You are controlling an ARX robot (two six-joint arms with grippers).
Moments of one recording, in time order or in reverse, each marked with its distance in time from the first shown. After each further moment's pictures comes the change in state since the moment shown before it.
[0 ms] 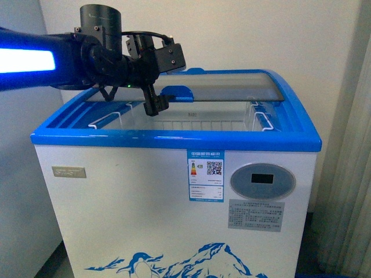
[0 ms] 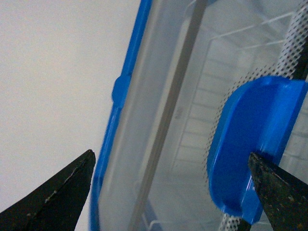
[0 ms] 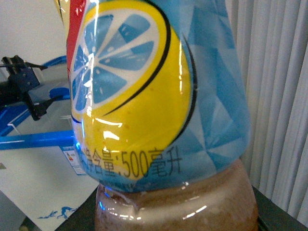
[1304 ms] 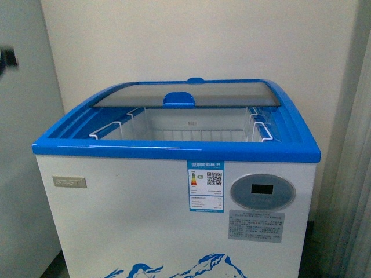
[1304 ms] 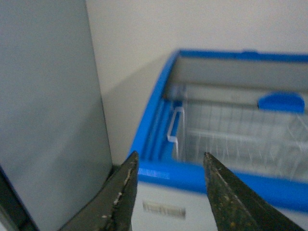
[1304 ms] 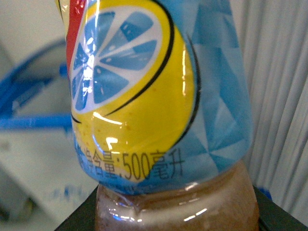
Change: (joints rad) left arm 0.136 -1.366 -2.048 0.805 -0.432 -1.265; right arm -0.174 0.145 0.220 -0.510 -0.401 -0.323
